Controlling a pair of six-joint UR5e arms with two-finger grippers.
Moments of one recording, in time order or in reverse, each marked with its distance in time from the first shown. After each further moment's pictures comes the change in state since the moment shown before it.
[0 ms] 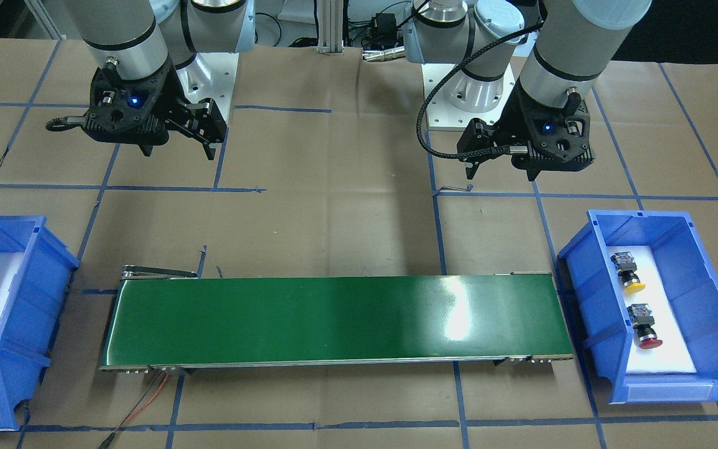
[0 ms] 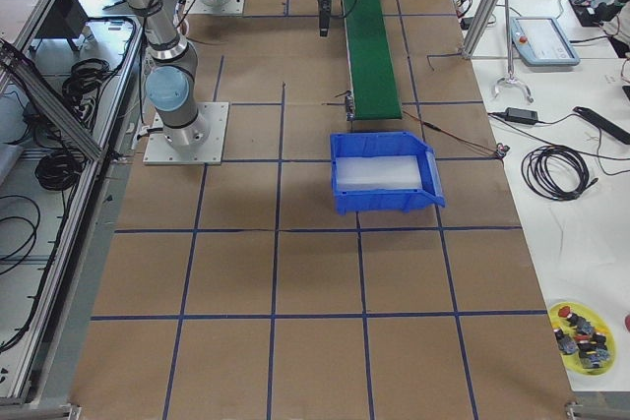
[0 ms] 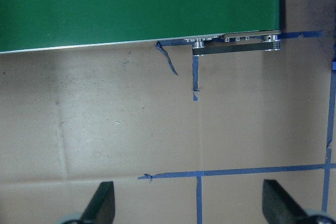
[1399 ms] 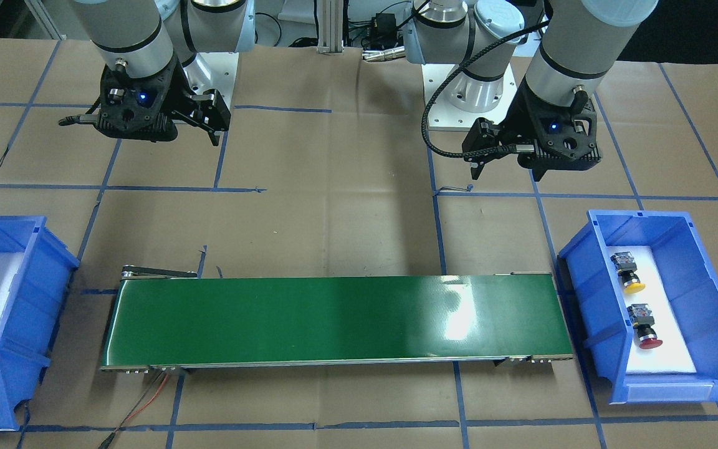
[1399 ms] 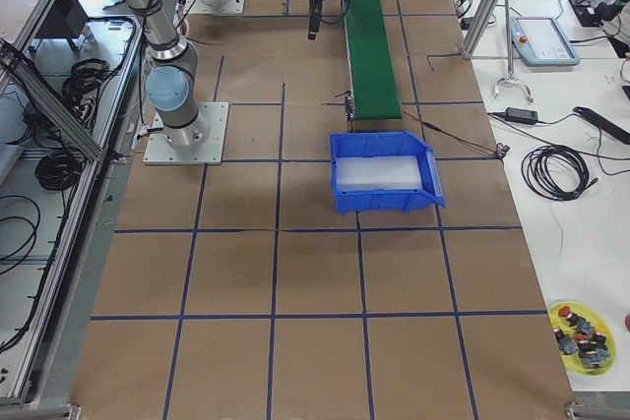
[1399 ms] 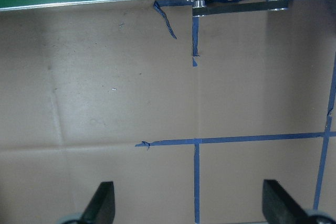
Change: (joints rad) left arm 0.028 0.001 0.014 0.003 0.004 0.029; right arm 0.006 0.001 -0.011 0.119 -0.002 -0.007
